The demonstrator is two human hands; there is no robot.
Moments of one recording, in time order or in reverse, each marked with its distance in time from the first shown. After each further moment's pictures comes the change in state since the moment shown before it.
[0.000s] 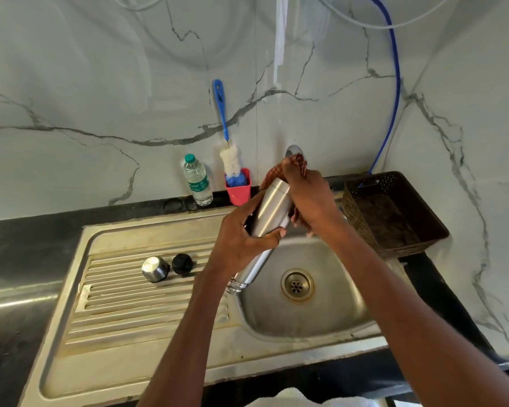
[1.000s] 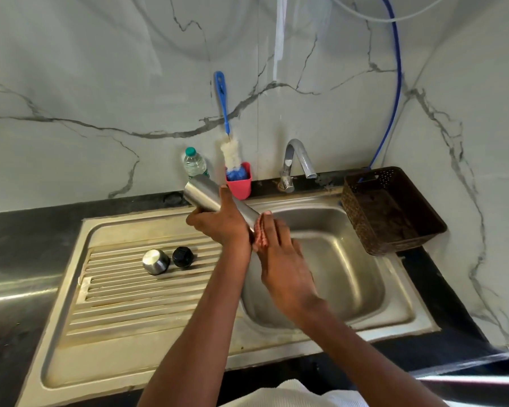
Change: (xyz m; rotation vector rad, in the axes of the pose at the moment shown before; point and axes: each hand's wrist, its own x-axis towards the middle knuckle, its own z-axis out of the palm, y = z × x) left_hand 0.041 -0.023 0.020 -0.477 1.058 -0.635; right_hand -0.092 0.088 0.071 -0.532 -0.103 -0.327
